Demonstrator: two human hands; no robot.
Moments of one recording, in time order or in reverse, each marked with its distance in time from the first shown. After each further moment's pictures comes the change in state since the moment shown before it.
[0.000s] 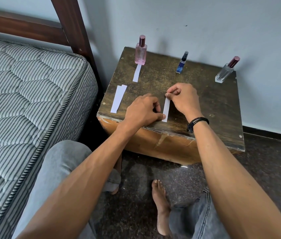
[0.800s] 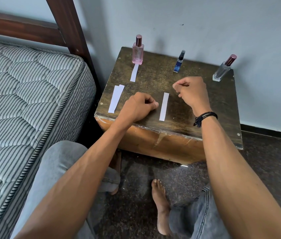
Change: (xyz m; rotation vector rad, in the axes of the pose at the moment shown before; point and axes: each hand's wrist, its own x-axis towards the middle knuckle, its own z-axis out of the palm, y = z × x) left_hand 0.004 -0.001 -0.012 -0.284 -0.050 -0.180; right_hand 0.002 -0.002 -0.031 0.157 0.040 0.078
